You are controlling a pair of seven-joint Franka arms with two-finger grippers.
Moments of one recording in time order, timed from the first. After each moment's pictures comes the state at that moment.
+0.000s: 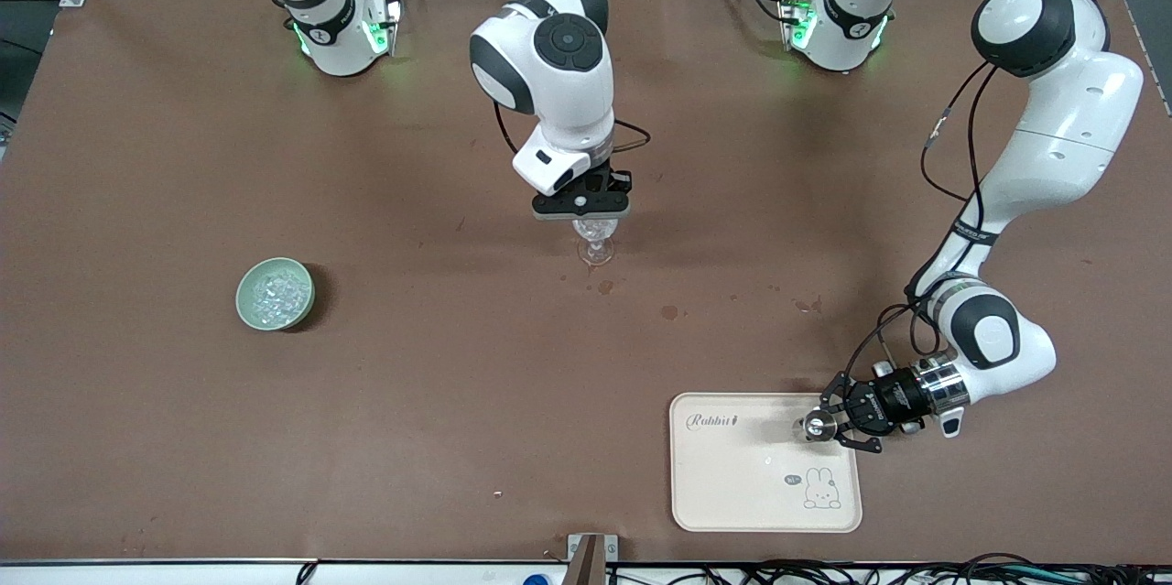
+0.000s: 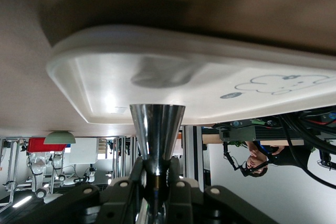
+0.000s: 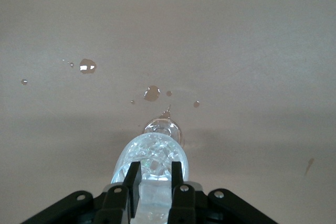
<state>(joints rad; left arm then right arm) 0.42 1.20 -0.62 -1.24 -0.95 2.29 -0.96 0.87 0.50 -0.04 -1.50 -0.02 2.08 0.84</state>
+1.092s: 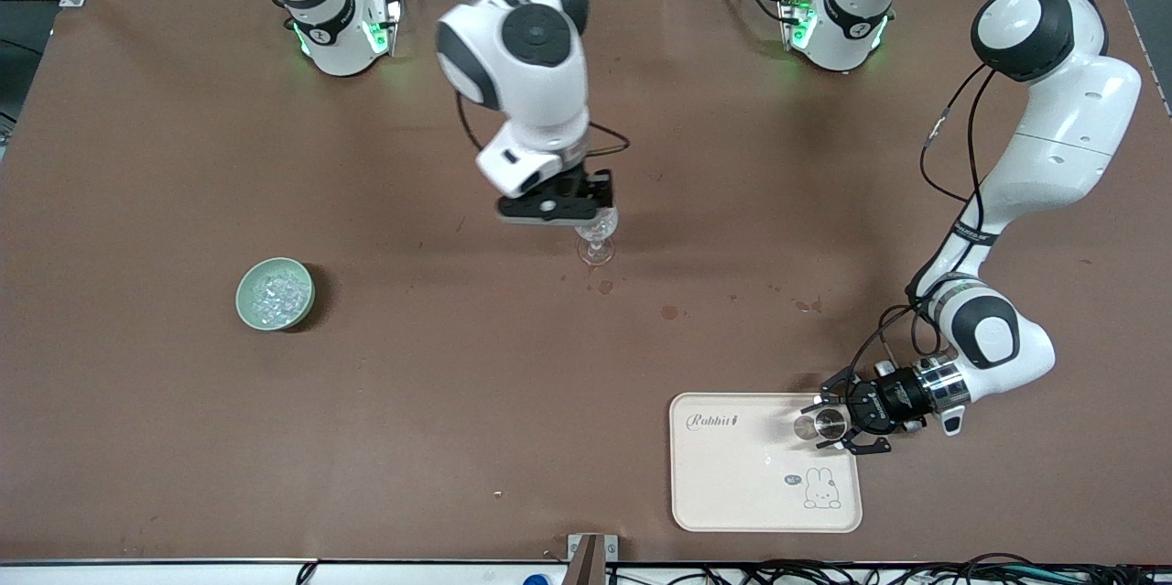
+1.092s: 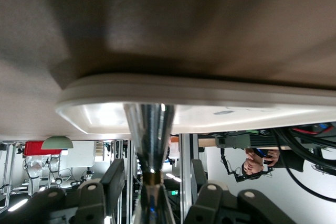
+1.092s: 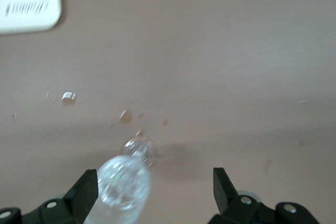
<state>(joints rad) 0.43 1.21 -0.61 -1.23 -0.94 2.29 -0.94 0.78 0.41 -0.08 -1.46 -0.02 1.96 0.84</state>
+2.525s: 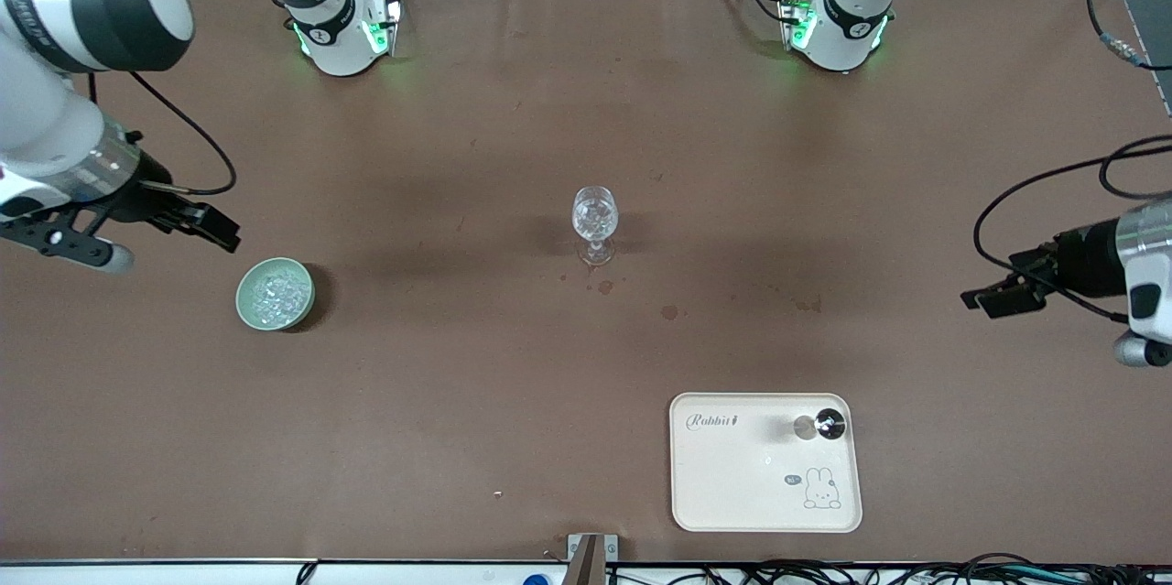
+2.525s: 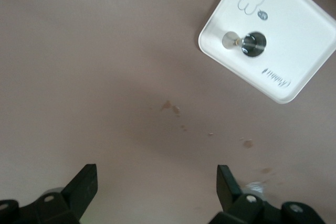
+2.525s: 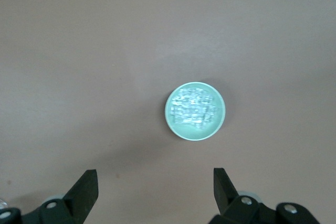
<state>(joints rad) 0.60 0.52 -0.88 -1.24 0.22 1.51 -0.69 0.14 0.03 -0.09 -1.76 -0.03 1.83 0.34</state>
